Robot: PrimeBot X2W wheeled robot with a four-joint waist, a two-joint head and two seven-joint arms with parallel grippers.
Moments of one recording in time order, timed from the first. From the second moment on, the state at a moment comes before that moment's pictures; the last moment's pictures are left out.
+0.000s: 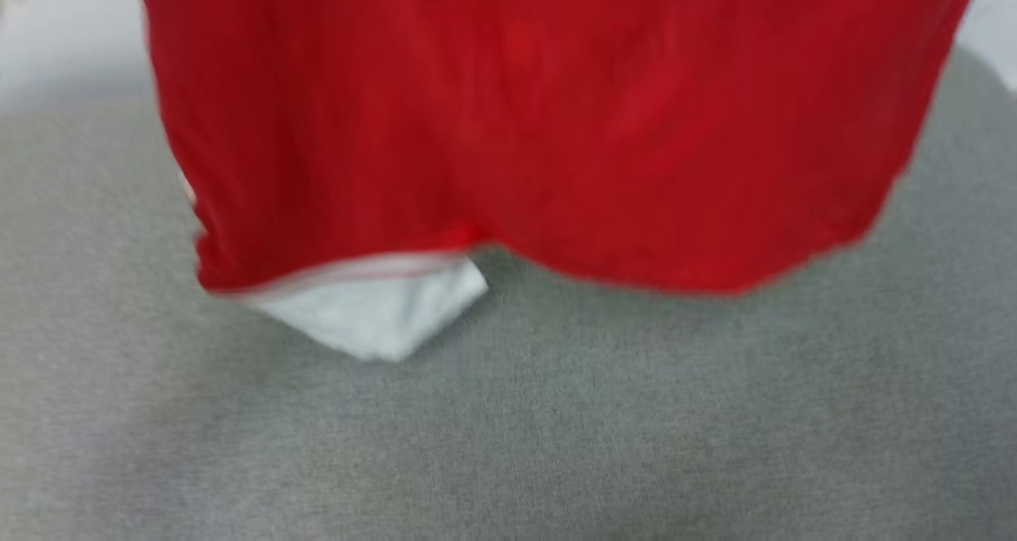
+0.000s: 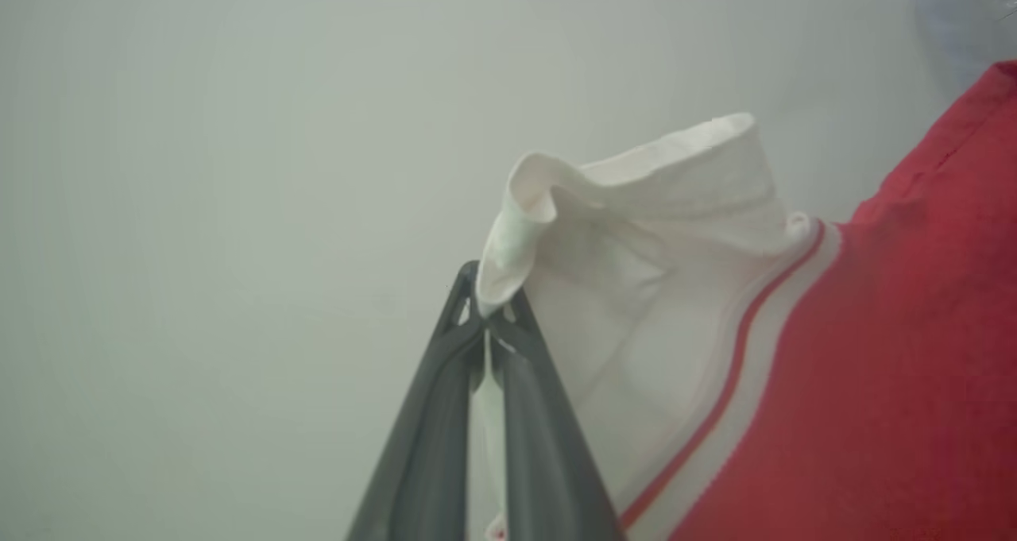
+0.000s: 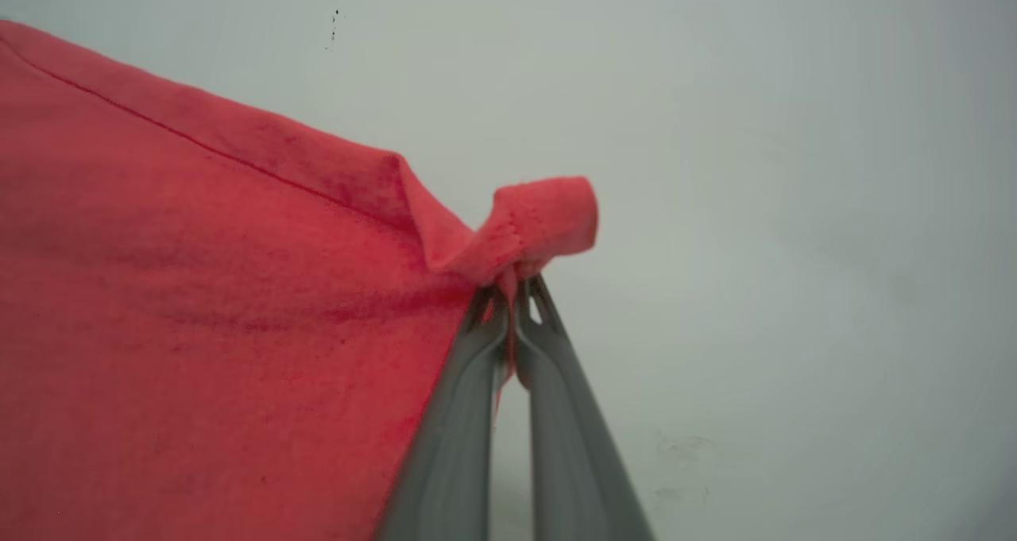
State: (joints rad) left arm -1.20 0.83 -0.46 -0.15 -0.54 -0.01 0.19; right arm -0.98 -0.46 0.12 -0.11 0.38 0.13 0.57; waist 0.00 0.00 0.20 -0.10
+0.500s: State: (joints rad) left arm -1.86 0.61 -0.51 0.53 -0.37 -0.09 -0.04; right arm -1.56 -0.33 0.14 0.43 0.16 0.13 0.22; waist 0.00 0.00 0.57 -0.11
